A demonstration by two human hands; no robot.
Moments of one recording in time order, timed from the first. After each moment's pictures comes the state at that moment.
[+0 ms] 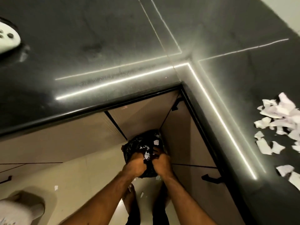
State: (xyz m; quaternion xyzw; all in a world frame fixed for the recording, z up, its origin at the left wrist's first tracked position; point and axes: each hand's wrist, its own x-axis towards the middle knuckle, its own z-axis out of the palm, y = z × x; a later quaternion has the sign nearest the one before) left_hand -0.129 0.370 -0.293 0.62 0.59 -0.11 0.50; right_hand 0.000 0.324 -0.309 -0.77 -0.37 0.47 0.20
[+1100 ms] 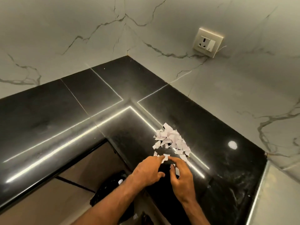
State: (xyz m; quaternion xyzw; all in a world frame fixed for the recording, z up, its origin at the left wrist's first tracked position) left_hand 0.109 0.332 0.020 0.93 0.24 -0.09 0.28; right_hand 0.202 0.184 -0.008 -0.80 -0.36 0.14 0.46
